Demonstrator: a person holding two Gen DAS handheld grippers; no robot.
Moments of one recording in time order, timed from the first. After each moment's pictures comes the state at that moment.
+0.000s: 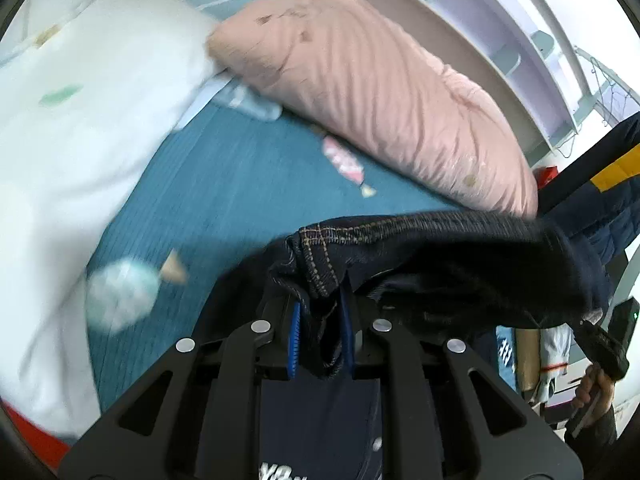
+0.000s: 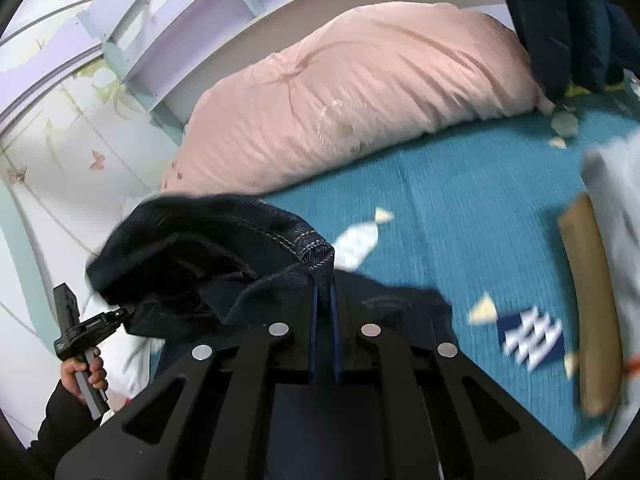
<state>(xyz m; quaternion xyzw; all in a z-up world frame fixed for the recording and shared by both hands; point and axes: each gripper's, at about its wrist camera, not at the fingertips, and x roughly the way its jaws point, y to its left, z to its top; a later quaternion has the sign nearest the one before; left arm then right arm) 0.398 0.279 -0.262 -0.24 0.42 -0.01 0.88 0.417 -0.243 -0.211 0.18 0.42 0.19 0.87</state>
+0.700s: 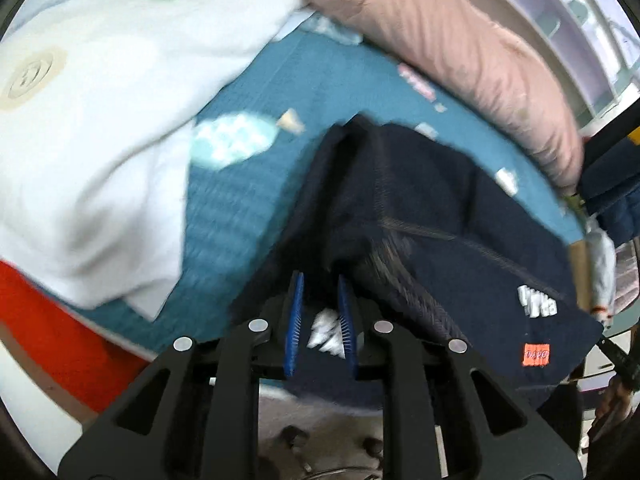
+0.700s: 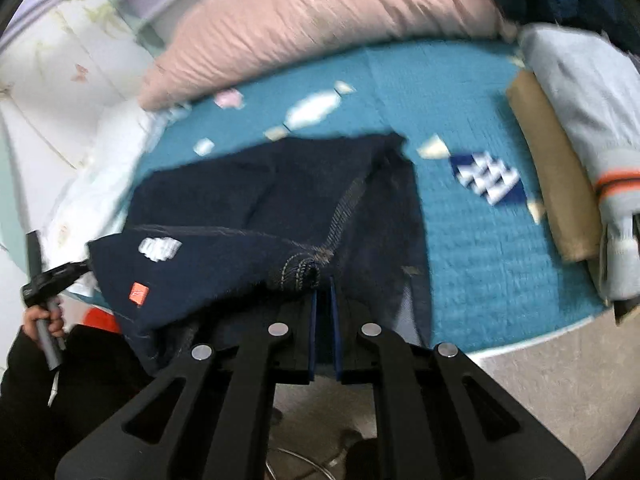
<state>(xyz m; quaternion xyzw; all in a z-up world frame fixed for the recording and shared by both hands) 0.282 0.297 -0.326 -0.21 0.50 0.06 0.84 0.307 -0.248 -0.288 0.10 0.53 0.16 0.83</state>
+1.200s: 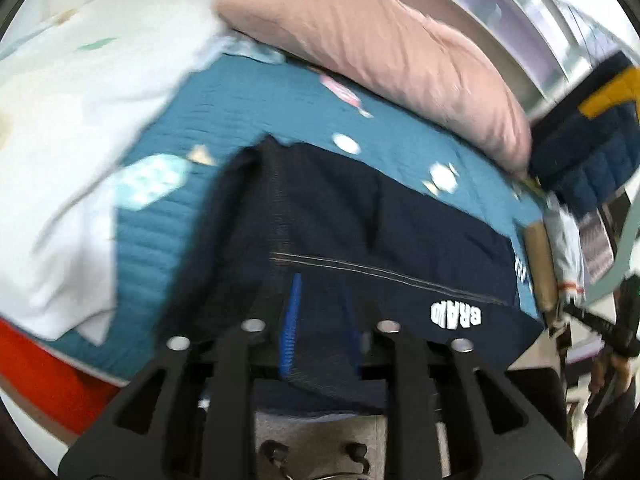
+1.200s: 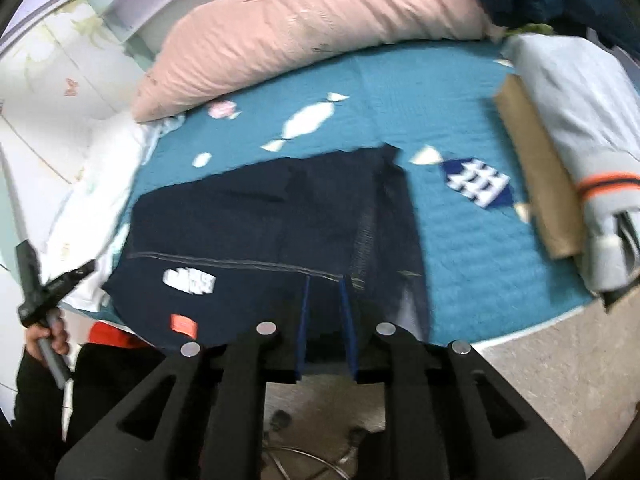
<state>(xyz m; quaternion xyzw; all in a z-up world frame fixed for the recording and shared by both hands) 0.313 0.237 -0.278 -0.18 0.47 -0.03 0.86 0.317 -0.224 -0.244 0.11 0.52 0.15 0.83</state>
